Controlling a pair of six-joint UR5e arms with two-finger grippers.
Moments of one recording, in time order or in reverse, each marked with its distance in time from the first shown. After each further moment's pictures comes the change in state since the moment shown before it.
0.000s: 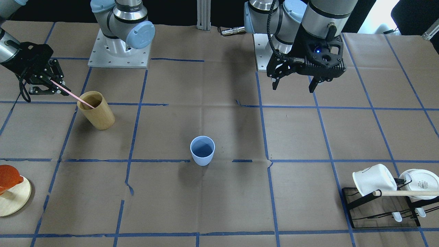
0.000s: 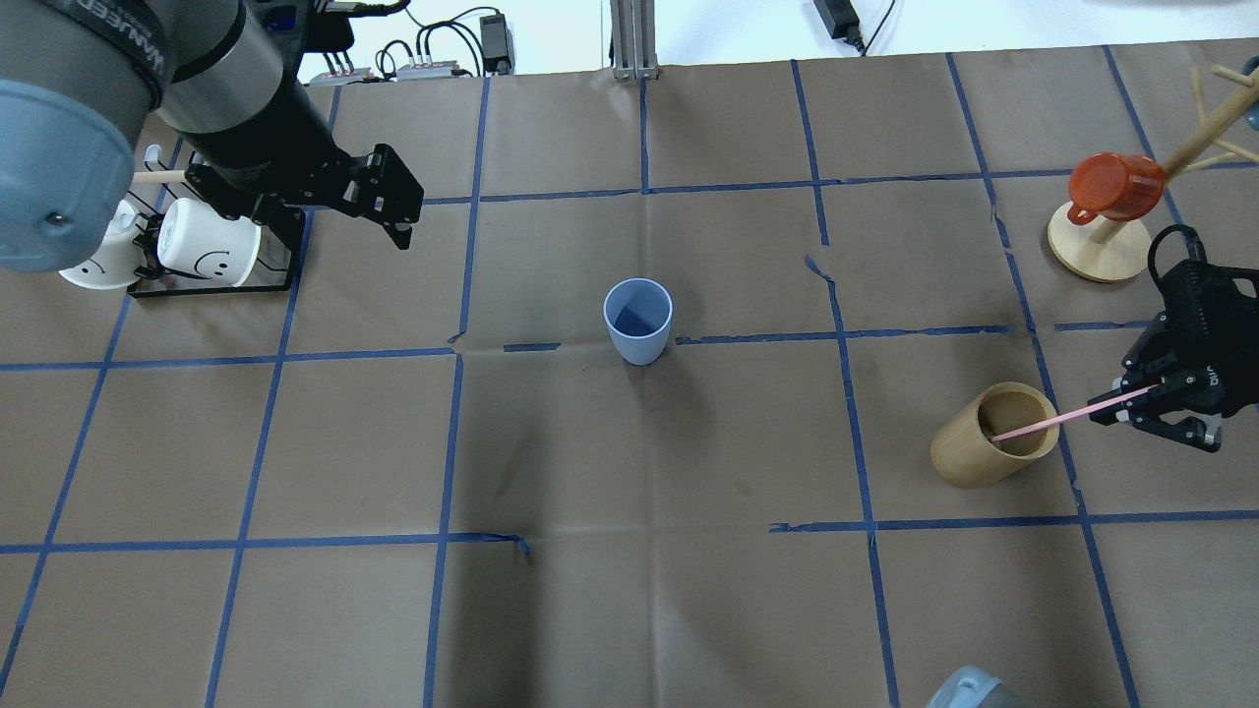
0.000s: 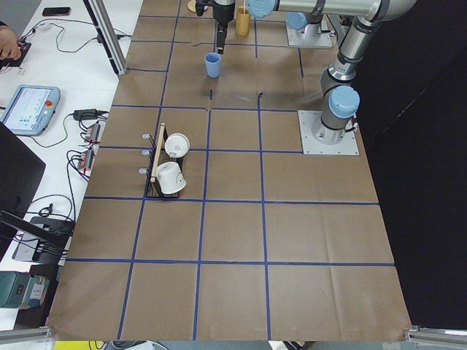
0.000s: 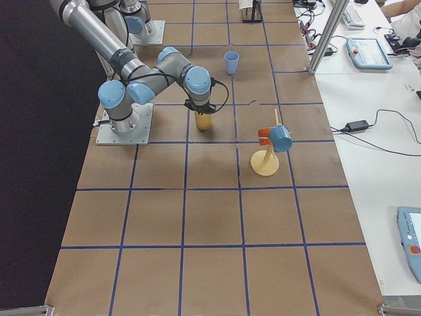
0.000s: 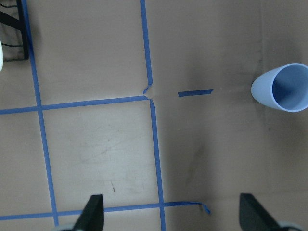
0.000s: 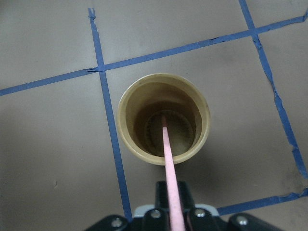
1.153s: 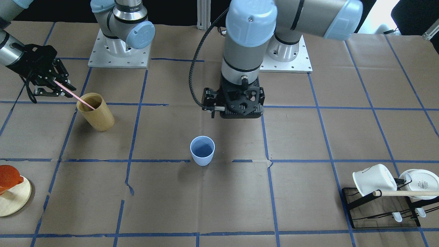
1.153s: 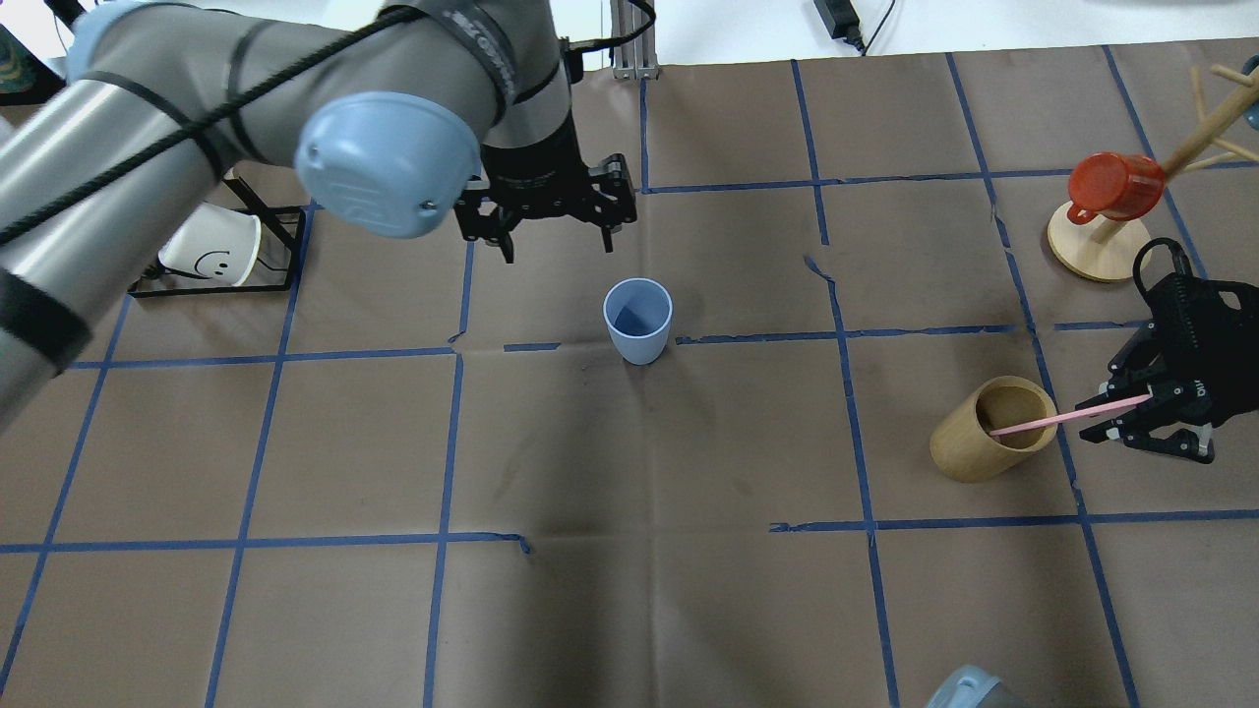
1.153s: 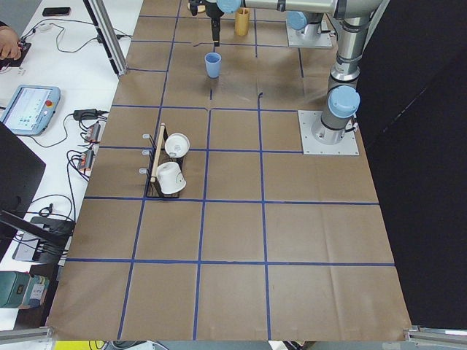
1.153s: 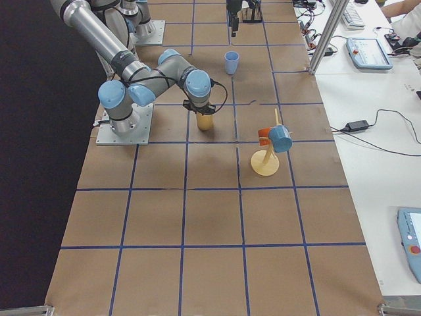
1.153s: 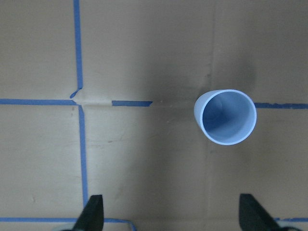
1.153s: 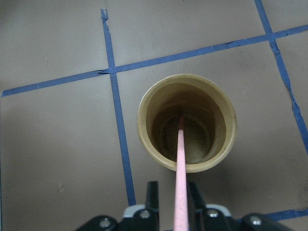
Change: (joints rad) left arm -0.168 -0.172 0.101 -0.041 -0.029 -0.227; right arm 0.000 0.007 0.021 0.012 0.001 -0.040
